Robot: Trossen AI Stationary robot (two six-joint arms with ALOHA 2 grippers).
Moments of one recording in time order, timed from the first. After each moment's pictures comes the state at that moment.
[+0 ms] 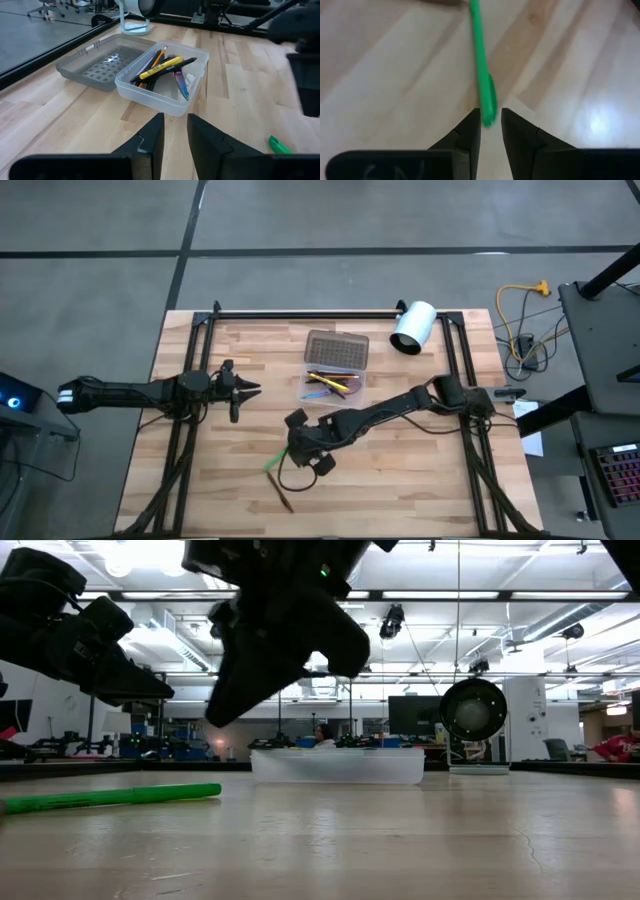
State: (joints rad) left arm 0.08 0.37 0.03 0.01 -0.14 -0.11; right arm 0.26 2.26 1.83 -0.57 0.13 -0.42
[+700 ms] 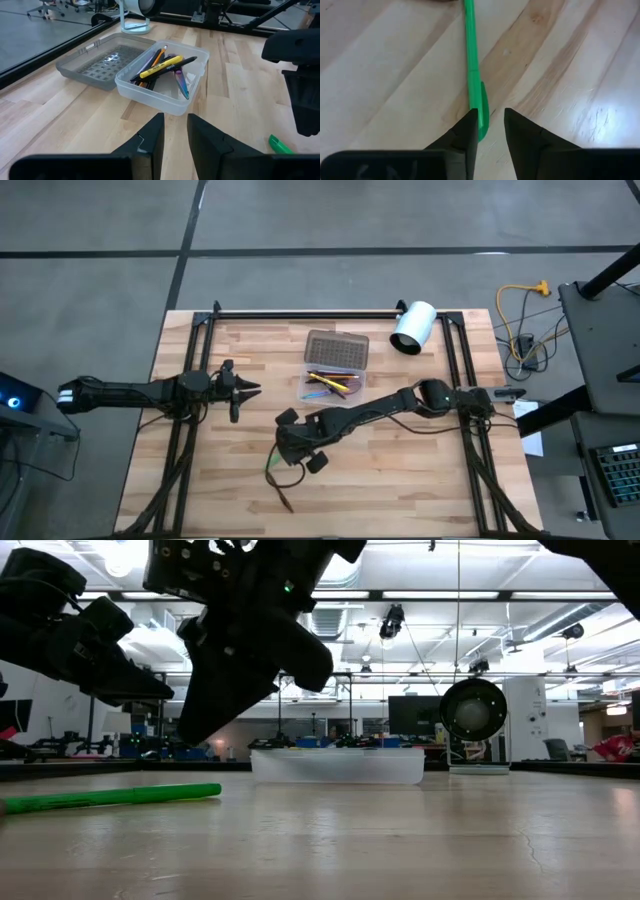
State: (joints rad) left arm 0.08 0.37 0.03 0.01 -0.14 -0.11; right arm 0.23 2.39 2.05 -0.70 0.10 -0.47
